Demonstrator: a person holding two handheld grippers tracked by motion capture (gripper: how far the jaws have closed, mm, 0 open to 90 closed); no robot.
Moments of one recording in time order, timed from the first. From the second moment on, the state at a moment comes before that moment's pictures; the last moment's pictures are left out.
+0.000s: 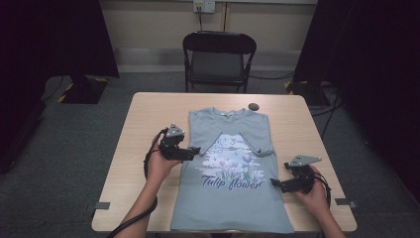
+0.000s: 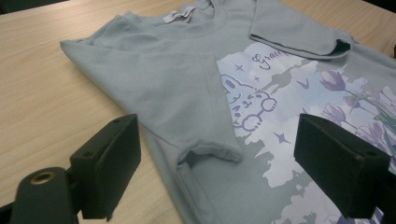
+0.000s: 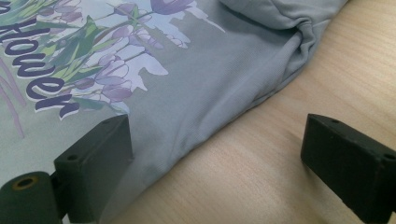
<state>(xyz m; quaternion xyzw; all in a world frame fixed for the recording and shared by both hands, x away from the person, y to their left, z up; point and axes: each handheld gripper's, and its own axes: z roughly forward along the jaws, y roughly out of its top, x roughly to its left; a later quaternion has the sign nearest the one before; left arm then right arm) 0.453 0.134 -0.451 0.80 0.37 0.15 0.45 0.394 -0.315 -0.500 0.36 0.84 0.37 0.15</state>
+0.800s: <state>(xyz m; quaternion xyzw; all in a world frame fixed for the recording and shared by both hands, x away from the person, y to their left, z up) 0.442 0.146 -0.459 0.80 0.38 0.15 0.44 0.394 -0.315 -0.500 0.36 0.84 0.37 0.15</state>
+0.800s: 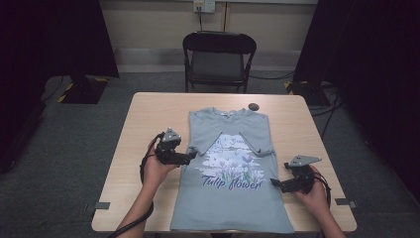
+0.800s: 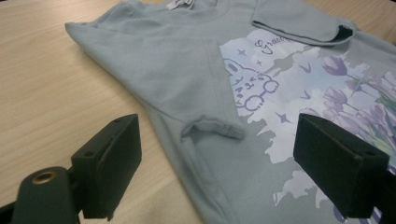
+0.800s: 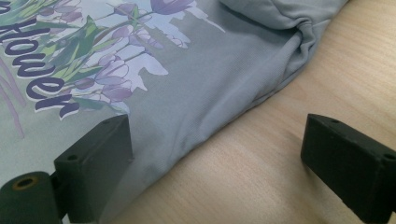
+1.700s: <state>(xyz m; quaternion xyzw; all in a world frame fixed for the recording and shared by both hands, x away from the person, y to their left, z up) 0.425 0.153 -0.464 0.81 0.37 0.16 0.44 0.394 -0.315 -0.500 0.36 0.84 0.37 0.15</state>
